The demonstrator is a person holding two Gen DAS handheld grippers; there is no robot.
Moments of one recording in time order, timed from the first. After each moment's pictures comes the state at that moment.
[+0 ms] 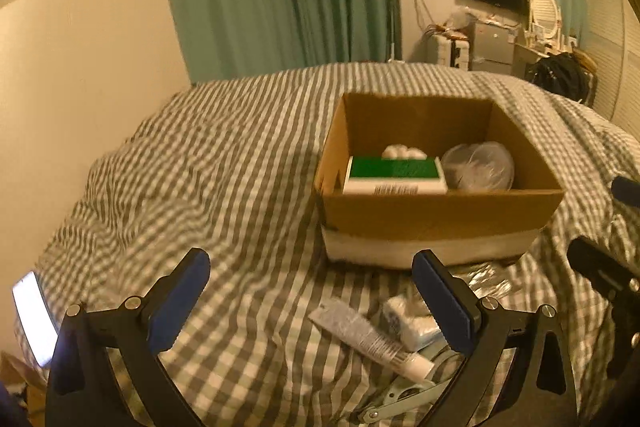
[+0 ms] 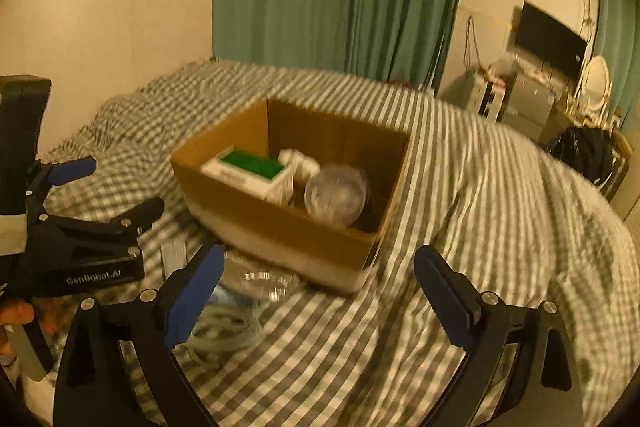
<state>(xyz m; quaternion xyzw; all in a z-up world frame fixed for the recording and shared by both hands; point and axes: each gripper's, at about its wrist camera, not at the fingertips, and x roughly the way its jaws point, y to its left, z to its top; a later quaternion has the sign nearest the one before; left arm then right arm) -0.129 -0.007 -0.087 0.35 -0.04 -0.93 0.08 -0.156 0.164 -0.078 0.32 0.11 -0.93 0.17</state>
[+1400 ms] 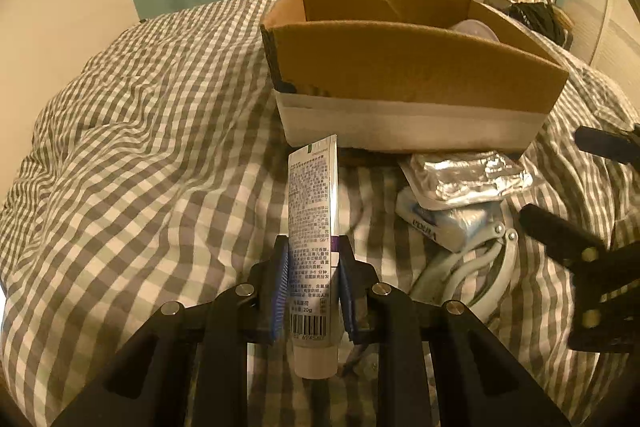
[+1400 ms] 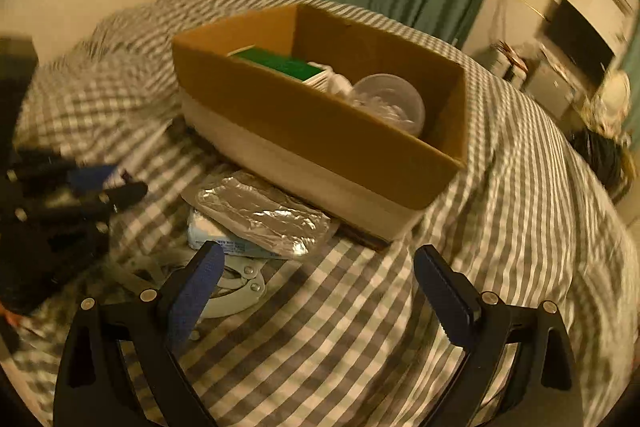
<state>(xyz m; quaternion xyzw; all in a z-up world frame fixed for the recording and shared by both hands) -0.120 -0.010 -0.158 0.45 -0.03 -0.89 0.00 -0.175 0.132 -0.143 0.40 0.20 -0.88 0.17</state>
